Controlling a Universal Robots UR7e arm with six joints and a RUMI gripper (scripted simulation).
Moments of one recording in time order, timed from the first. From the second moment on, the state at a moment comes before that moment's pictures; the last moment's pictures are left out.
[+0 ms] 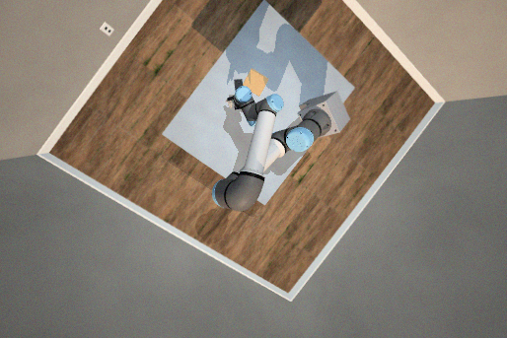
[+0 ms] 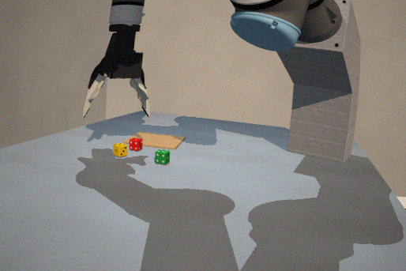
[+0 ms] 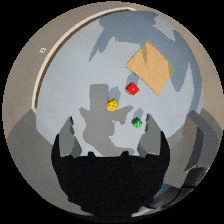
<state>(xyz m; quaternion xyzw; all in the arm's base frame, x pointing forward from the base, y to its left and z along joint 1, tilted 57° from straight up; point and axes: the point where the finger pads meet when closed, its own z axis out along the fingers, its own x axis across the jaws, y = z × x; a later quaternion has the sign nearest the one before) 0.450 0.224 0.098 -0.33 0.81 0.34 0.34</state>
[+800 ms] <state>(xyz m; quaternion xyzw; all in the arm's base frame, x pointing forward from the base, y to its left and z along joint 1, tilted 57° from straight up) 0.434 0.185 0.125 -0.33 0.81 0.34 0.34</state>
